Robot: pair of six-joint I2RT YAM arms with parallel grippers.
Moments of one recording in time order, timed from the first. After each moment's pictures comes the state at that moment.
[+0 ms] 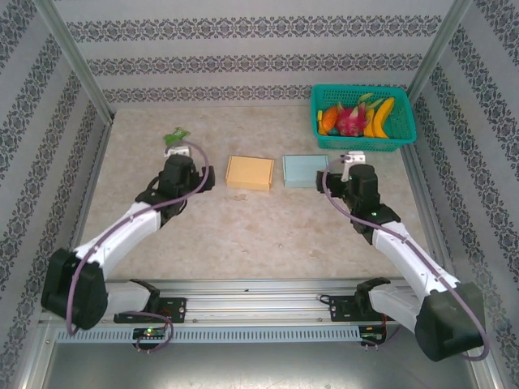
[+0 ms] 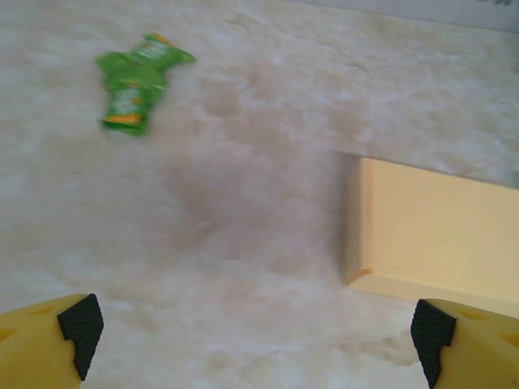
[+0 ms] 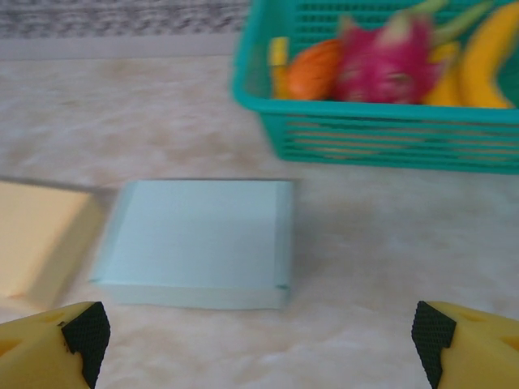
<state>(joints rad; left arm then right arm) -0.35 1.21 0.77 -0.18 -0.31 -0.34 0.23 1.04 0.61 -0.05 0.18 0.14</state>
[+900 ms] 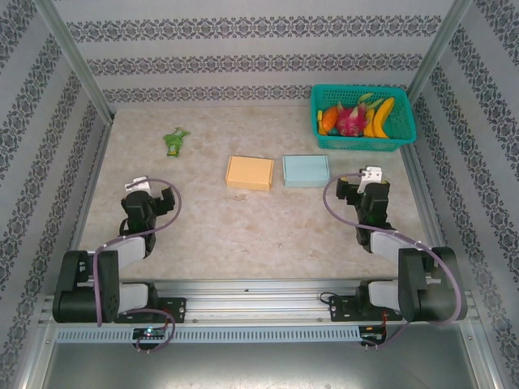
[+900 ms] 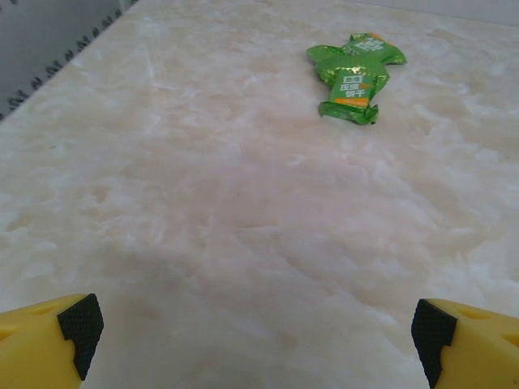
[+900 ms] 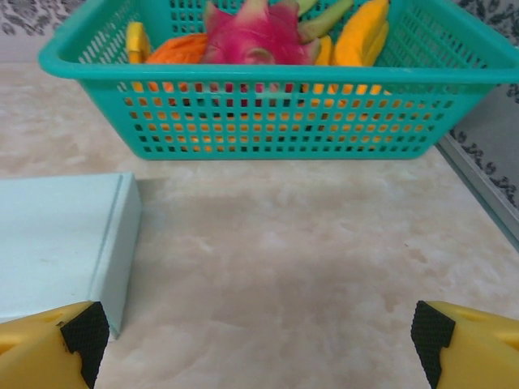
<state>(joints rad) 0.09 1.29 0.29 0.55 -0.14 -0.16 0.00 1.28 0.32 0.61 0.11 0.03</state>
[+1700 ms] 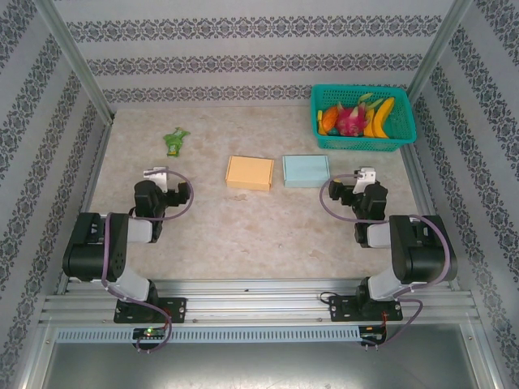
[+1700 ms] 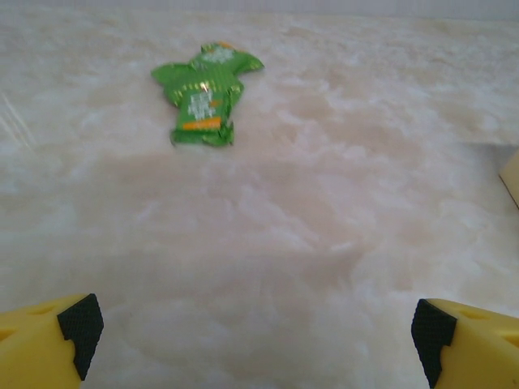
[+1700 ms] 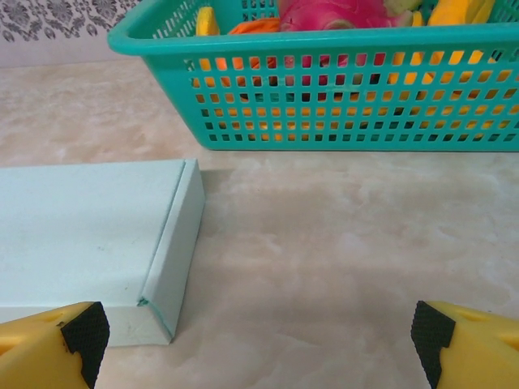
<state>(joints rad) 0.03 1.57 0.41 0.77 0.06 -0.03 -0.04 1.53 0.33 0.87 -0.10 0.07</state>
